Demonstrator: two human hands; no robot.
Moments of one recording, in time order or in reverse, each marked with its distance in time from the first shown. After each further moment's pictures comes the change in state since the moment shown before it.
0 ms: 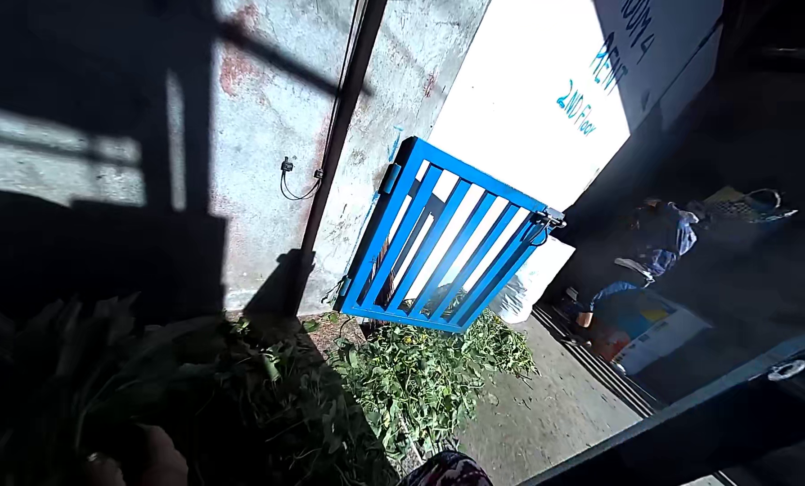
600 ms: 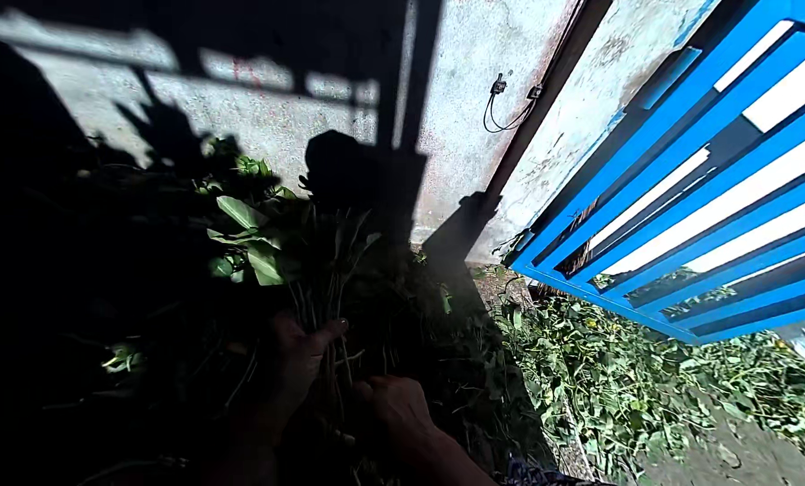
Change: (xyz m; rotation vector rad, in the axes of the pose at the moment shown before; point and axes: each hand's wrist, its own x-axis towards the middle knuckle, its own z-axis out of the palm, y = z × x) left_hand 0.055 -0.087 -0.055 0.046 0.381 0.023; right_hand 0.000 0.045 -0.058 -1.236 -0.644 -0.469
